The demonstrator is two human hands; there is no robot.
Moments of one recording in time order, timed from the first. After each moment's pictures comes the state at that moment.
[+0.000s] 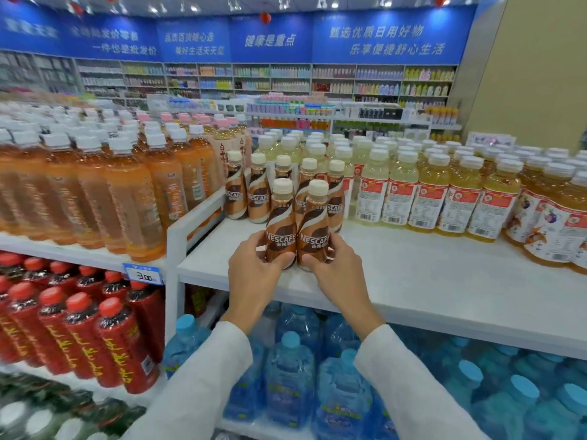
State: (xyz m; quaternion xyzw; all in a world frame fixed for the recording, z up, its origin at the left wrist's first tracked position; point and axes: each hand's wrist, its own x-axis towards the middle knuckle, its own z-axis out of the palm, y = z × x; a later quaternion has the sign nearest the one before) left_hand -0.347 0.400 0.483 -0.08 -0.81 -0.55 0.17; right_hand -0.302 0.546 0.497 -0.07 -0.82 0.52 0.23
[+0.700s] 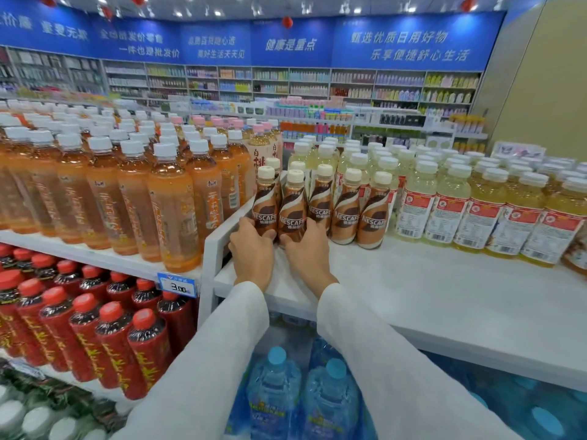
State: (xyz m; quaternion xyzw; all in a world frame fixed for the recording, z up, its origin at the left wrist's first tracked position) left_hand -0.442 0.351 0.506 0.07 -0.81 -0.54 0.22; right_hand -0.447 0.450 0.492 -0.09 -0.85 0.46 0.23
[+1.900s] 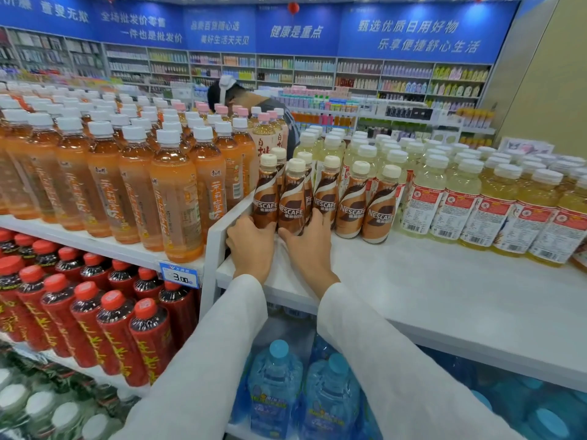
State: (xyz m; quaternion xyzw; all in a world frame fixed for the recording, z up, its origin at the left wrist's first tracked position) left_hand -0.464 0.344 0.487 0.07 -0.82 -0.51 0.26; right_hand -0.440 0.443 0.494 -0.10 -0.84 0.48 0.23
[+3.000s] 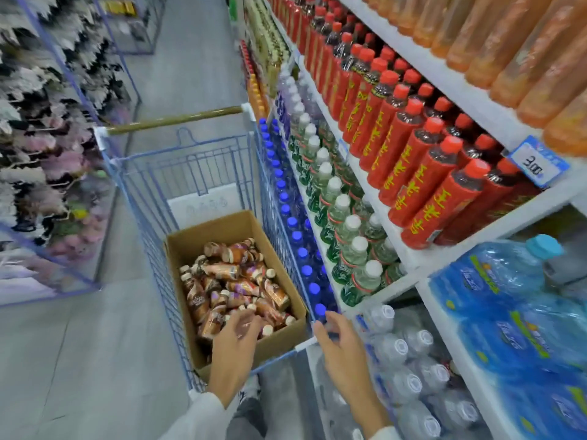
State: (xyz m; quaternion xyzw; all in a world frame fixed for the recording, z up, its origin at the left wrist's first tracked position) left_hand 0.020 0.146 0.203 0.51 -0.60 -0.58 0.22; right_hand -0.130 0.278 0.220 0.19 -0.82 0.43 -0.32
